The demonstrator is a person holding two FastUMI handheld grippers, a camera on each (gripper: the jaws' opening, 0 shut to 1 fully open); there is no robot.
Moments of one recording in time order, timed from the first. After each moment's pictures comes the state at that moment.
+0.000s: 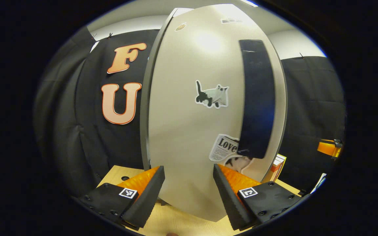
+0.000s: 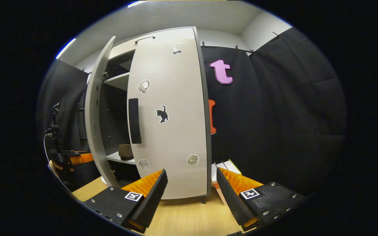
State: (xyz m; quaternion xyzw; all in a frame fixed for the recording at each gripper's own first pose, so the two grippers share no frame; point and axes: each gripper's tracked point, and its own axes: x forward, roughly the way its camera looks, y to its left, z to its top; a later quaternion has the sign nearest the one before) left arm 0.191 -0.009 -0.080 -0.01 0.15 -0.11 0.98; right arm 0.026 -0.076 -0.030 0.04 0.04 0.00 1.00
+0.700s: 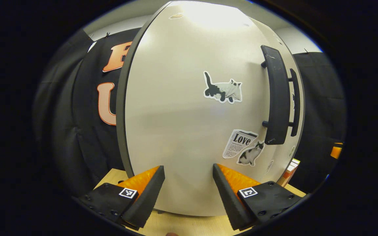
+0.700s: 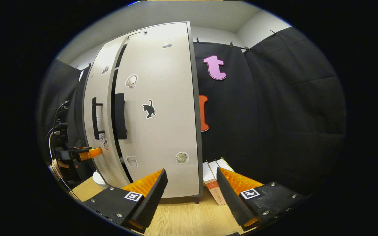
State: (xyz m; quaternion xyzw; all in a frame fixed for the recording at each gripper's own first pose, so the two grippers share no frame) left arm 0.247 -0.037 -0.099 0.00 0.14 -0.09 0.99; right arm 0.056 -0.095 -0.045 0.04 0.06 -0.03 1.00
